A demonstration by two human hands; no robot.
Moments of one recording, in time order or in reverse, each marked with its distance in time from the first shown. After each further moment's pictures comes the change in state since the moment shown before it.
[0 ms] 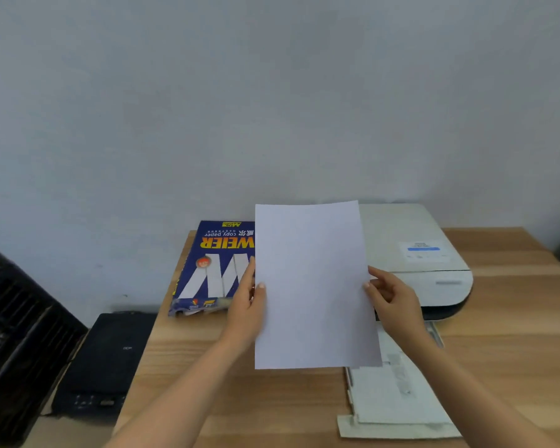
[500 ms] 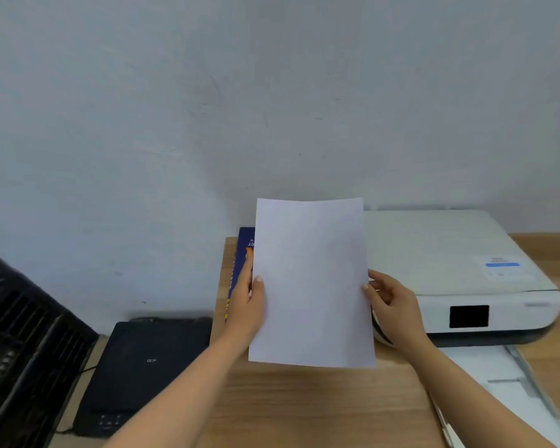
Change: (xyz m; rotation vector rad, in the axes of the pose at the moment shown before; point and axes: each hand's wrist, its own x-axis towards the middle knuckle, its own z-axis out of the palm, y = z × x) left_hand 0.101 -0.044 -0.157 0.007 -0.011 -0.047; right_hand 0.037 -0.049 0.178 -0.071 0.028 0.046
